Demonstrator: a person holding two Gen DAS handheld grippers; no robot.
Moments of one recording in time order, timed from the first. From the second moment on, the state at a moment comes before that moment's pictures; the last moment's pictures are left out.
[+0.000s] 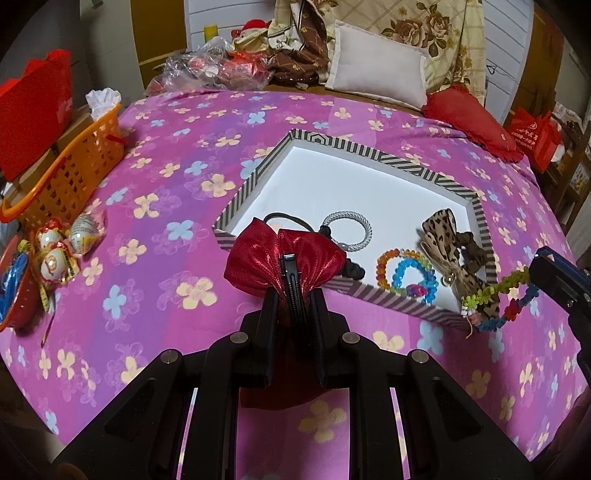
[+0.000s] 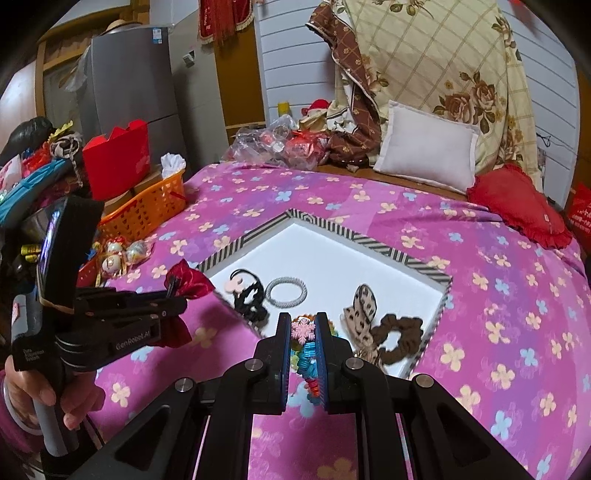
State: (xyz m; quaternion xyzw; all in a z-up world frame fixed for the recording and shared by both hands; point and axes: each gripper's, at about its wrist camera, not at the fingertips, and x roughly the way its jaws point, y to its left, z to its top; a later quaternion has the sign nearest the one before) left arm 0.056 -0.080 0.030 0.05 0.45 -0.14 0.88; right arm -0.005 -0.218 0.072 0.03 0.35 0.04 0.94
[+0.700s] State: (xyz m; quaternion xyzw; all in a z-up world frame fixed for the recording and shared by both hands) left arm 0.113 -0.142 -0.002 0.08 0.46 -0.14 0.87; right arm 0.066 -0.243 0.019 0.08 0.39 0.04 0.92
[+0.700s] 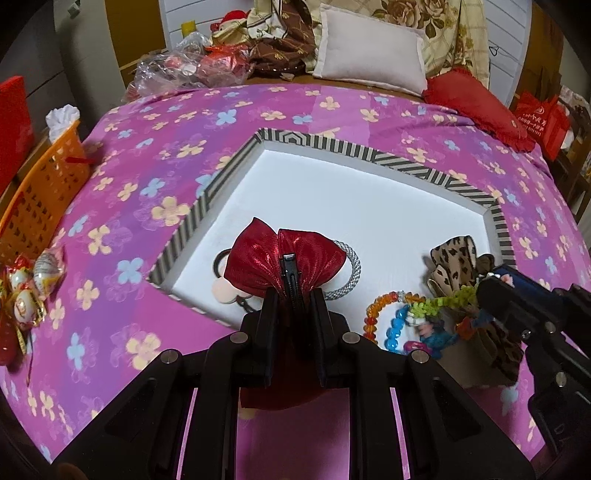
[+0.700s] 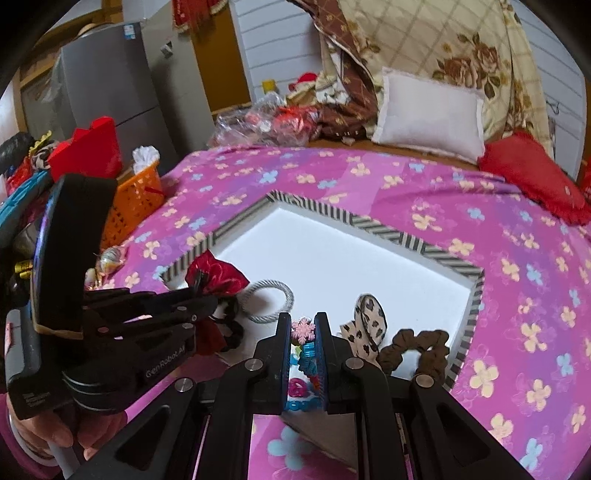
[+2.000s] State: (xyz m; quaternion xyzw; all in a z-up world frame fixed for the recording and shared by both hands) left arm 0.090 -0.135 -0.005 0.09 0.44 -0.13 0.89; right arm 0.010 -0.254 0.004 0.09 0.40 0.00 0.91
